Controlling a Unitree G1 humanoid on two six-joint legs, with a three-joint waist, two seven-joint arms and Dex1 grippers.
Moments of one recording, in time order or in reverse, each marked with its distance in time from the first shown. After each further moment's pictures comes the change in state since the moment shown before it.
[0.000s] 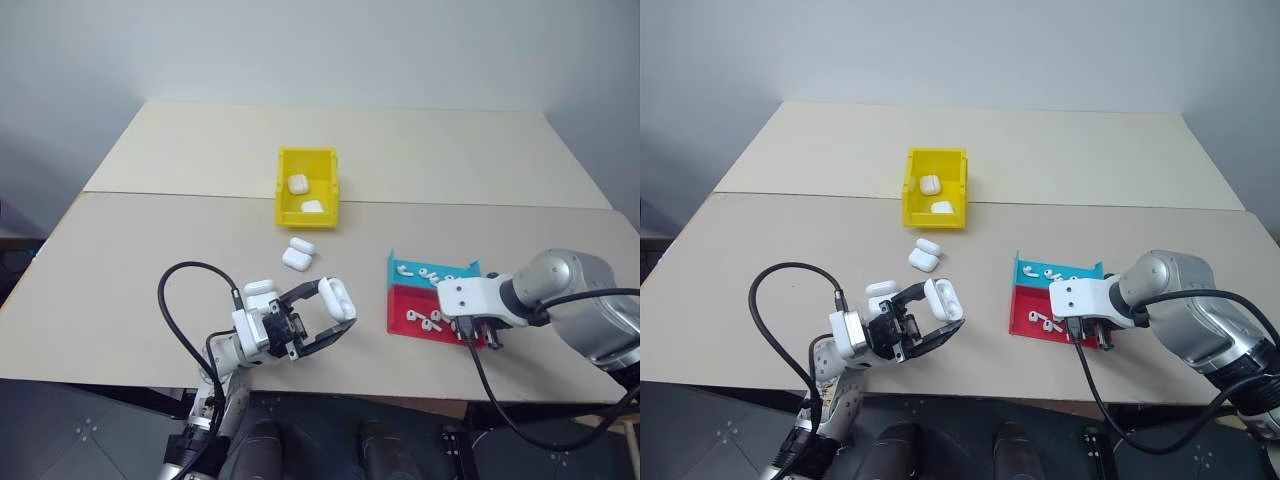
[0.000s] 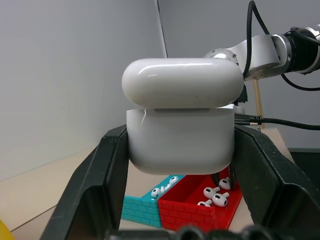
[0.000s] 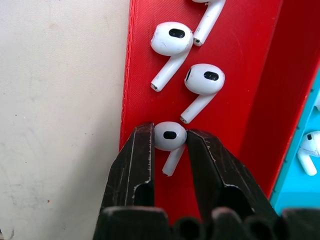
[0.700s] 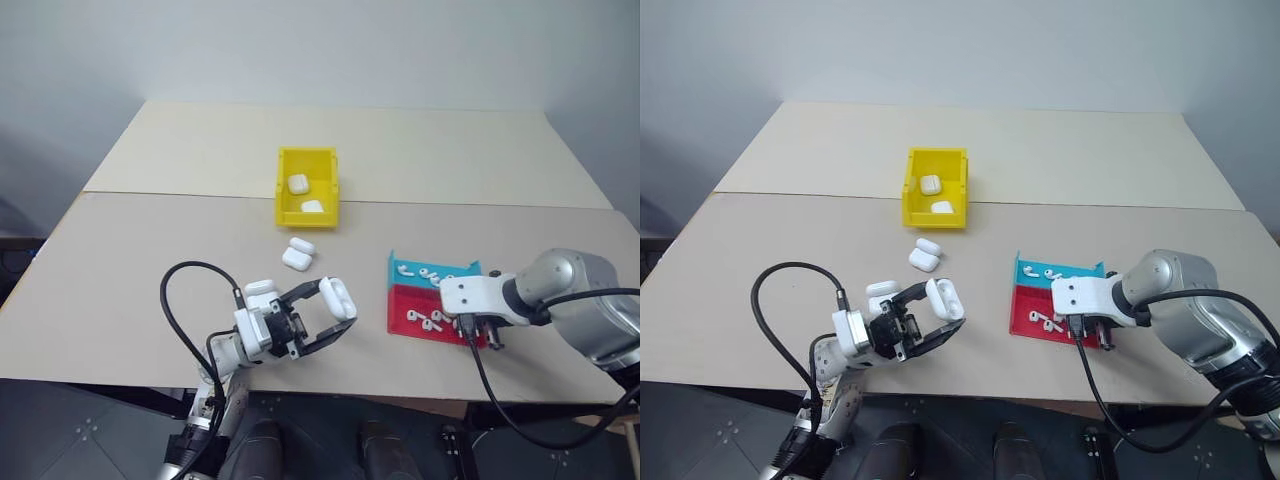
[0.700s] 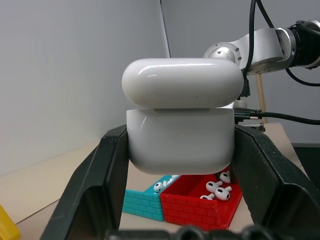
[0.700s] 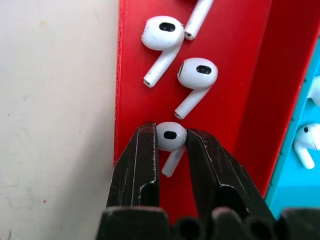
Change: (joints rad) left arm -0.001 -0.010 -0.008 -0.021 0.006 0.027 0.024; right arm 0.029 0.010 -0.068 -0.035 0.016 0.042 0.003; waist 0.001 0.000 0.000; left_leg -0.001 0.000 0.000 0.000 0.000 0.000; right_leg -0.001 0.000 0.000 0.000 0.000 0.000
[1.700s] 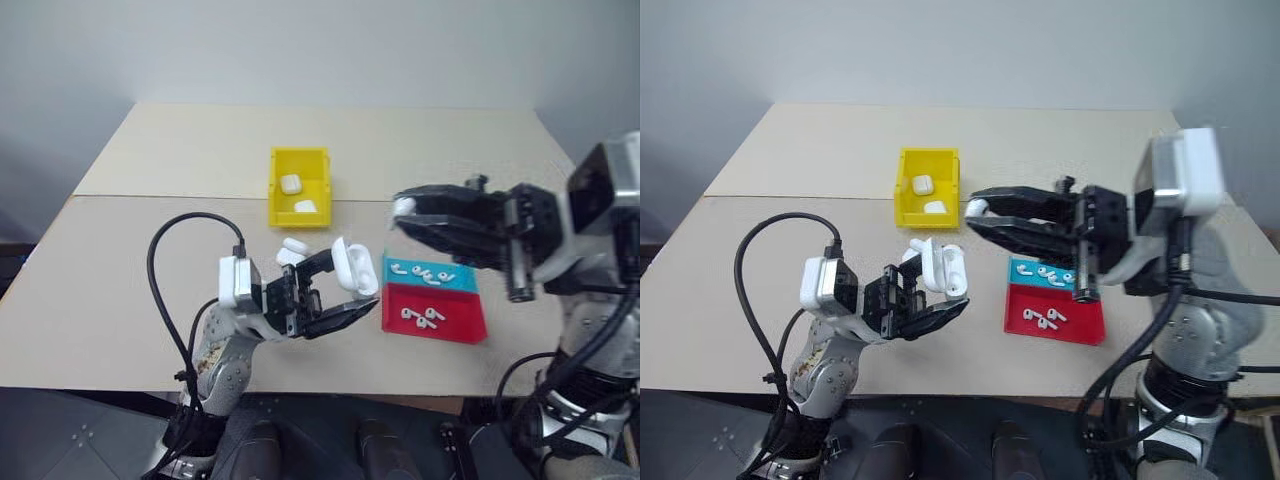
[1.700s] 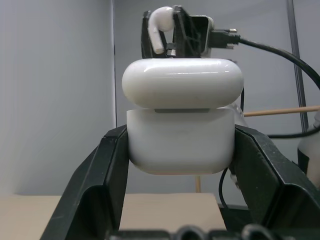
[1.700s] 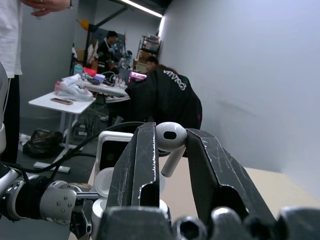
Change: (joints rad) left arm -0.126 0.056 -0.005 -0.305 -0.302 0.472 -0.039; right arm -0.095 0.705 -0.674 -0.247 0.953 0.032 -0.203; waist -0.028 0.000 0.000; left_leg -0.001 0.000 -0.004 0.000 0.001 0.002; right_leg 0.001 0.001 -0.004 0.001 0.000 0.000
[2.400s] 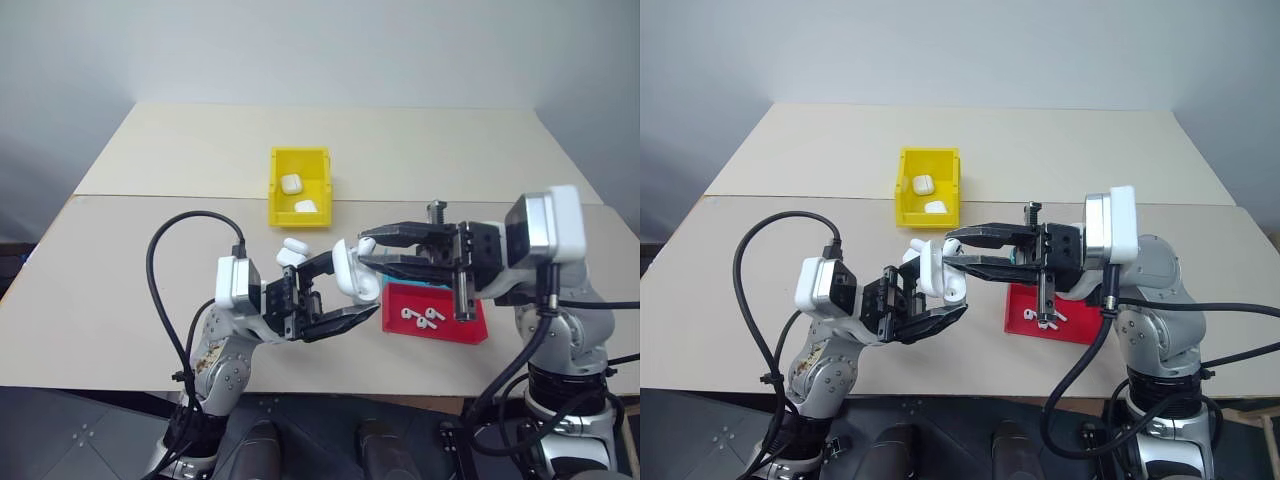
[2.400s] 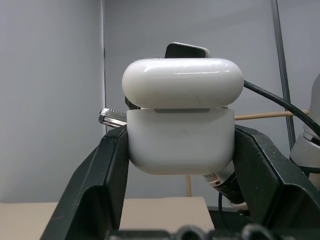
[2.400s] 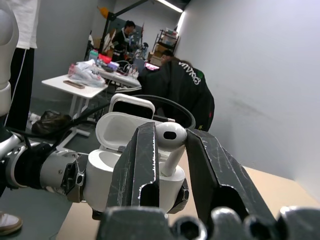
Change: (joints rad) left arm 0.009 -0.027 0.015 -0.020 0.000 0.035 -0.029; right arm 0.090 -0.047 0.197 0.110 -0.098 -0.328 0.062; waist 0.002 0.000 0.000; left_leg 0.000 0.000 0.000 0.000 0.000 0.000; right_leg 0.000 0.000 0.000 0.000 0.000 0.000
